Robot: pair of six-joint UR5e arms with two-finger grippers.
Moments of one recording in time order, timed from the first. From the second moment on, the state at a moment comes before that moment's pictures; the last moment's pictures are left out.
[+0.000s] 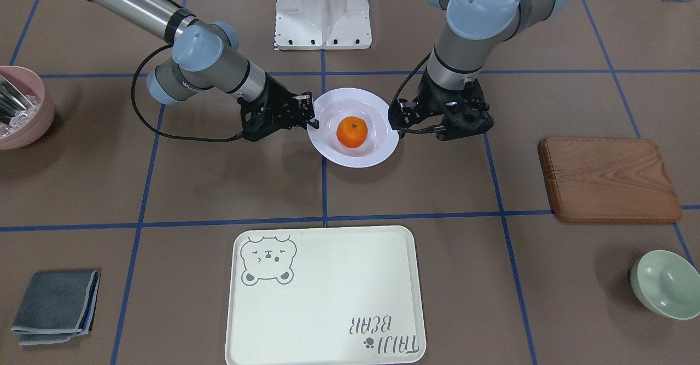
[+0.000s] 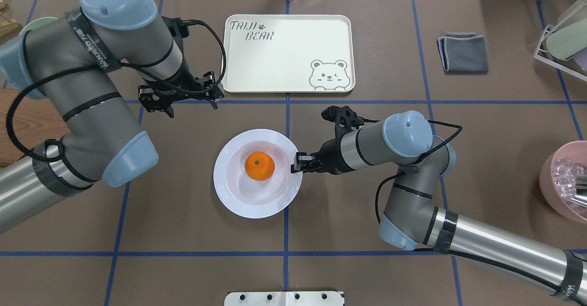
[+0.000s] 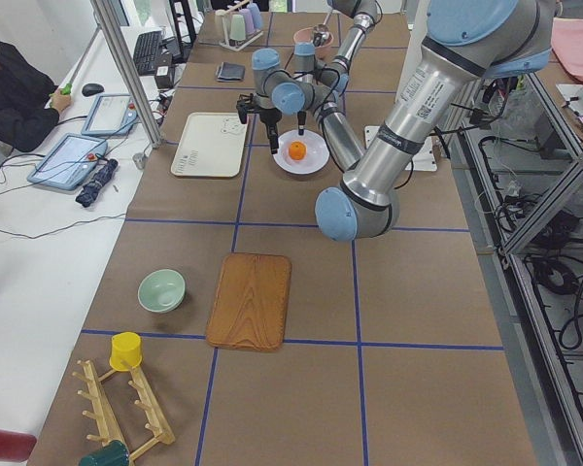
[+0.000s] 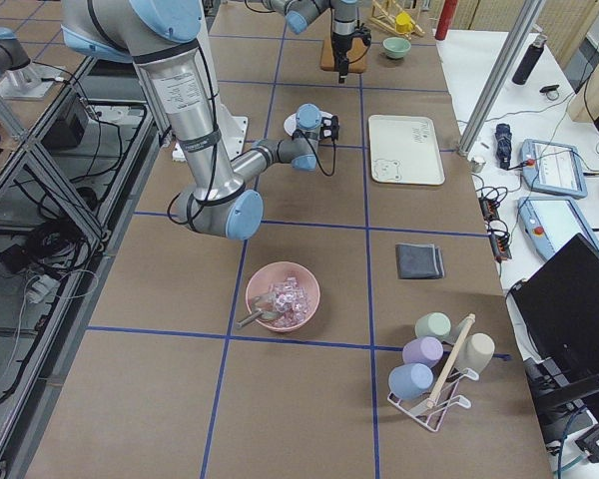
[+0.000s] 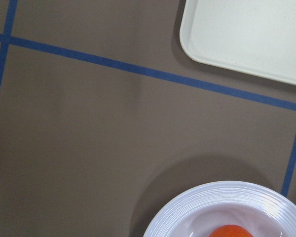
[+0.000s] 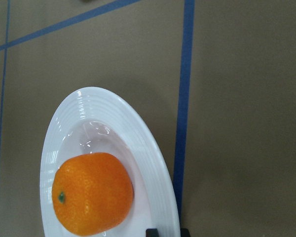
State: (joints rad) left arm -0.77 -2.20 -1.82 -1.37 -2.10 -1.19; right arm 0.49 -1.05 1.46 -0.57 2.02 1.44
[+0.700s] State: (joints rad) left arm -0.83 -2.18 -1.85 -1.31 -2.10 -1.10; right arm 0.51 -1.04 1.47 -0.46 2.02 1.61
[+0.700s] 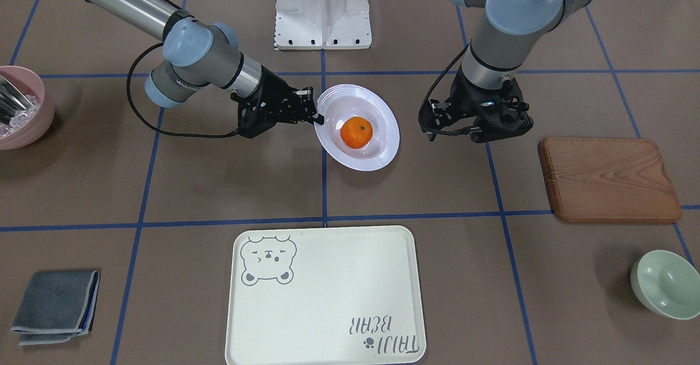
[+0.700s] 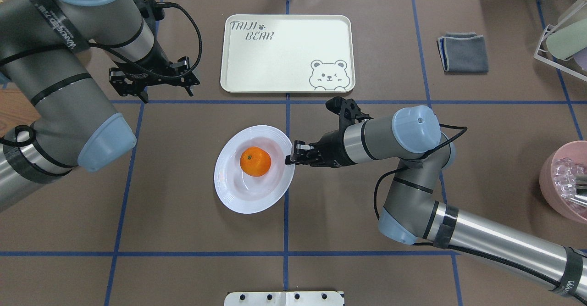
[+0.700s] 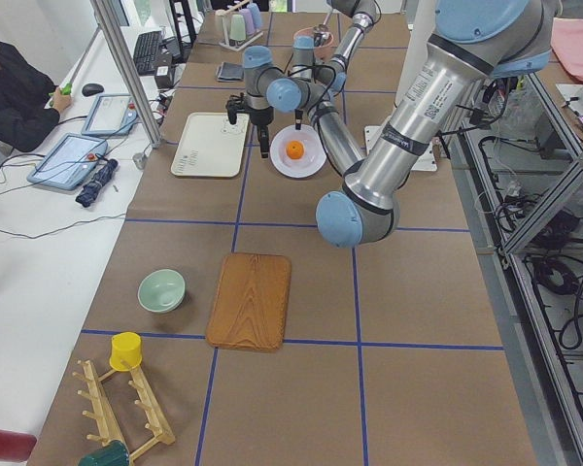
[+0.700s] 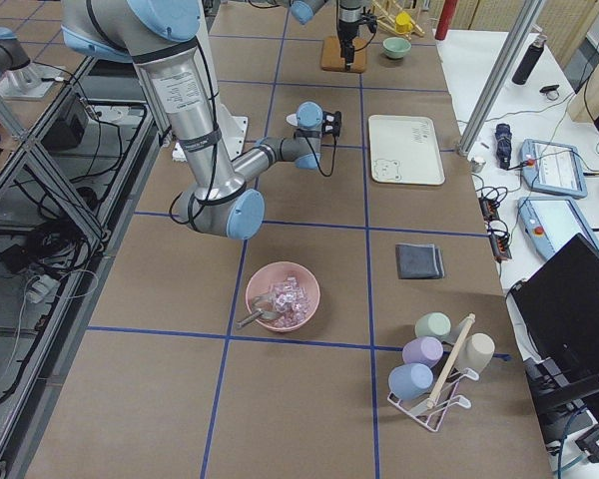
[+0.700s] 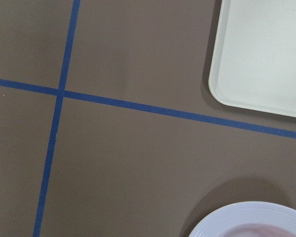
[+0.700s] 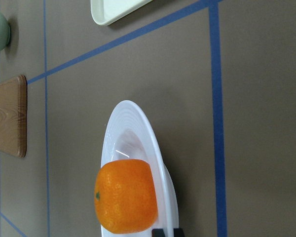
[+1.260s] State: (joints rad) left arm -0.83 -2.17 -1.85 -1.31 -2.10 -1.10; right arm 0.55 -0.98 1.49 -0.46 2.01 1.75
